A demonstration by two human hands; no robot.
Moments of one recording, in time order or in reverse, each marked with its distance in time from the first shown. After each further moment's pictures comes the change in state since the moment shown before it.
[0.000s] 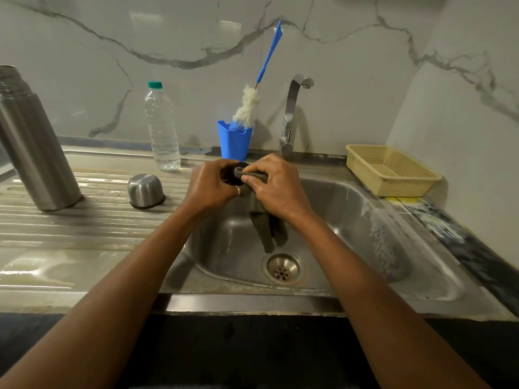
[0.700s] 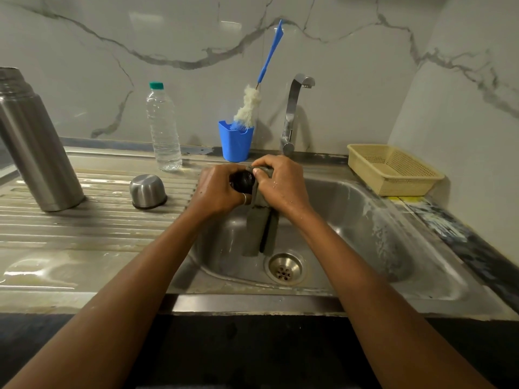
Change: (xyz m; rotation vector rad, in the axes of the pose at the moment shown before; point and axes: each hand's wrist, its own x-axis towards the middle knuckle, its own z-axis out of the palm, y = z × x) left_hand -0.007 0.008 0.003 0.203 -0.037 0.084; right_hand 0.005 0.005 0.006 0.003 0.074 0.122
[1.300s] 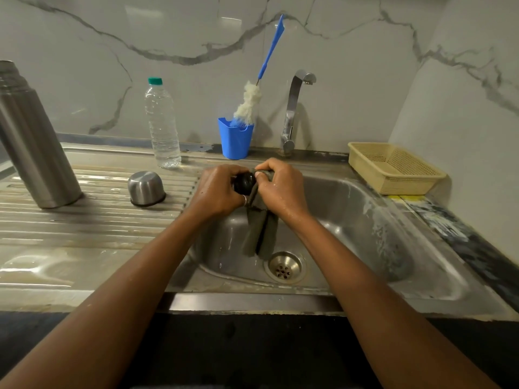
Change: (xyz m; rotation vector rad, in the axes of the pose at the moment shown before) left_hand -0.002 0.002 0.003 0.003 -0.015 0.003; right_hand -0.008 0.003 0.004 0.032 0.007 0.101
